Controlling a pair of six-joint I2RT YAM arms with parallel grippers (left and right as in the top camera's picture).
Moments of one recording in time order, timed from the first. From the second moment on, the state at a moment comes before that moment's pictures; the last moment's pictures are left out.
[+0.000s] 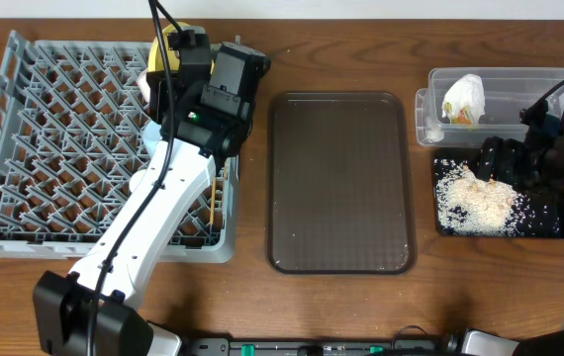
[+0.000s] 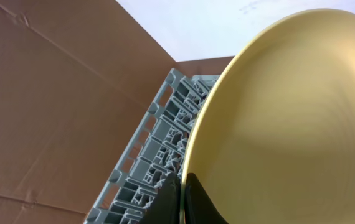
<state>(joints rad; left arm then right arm) -0.40 1.60 1.43 -0.68 -1.11 -0.14 -0.30 1.44 1.34 -1.19 -0.23 0.03</state>
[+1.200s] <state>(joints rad) -0.40 1.65 1.41 -0.79 -0.82 -0.14 -0.30 1.44 1.34 -1.16 -0.24 0.03</state>
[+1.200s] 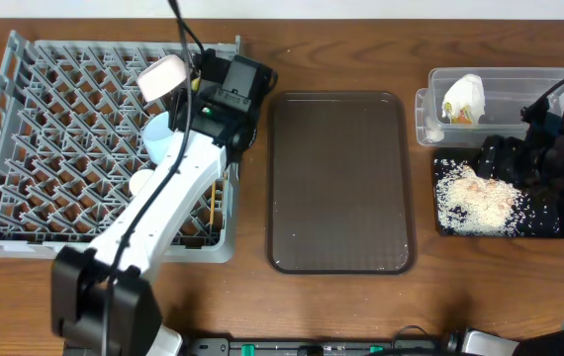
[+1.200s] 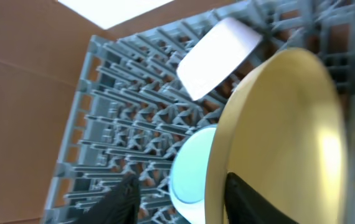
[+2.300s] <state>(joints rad) -0.16 1.43 1.39 -1.18 0.15 -0.17 0.01 1.55 1.34 -0.95 -0.25 0.01</state>
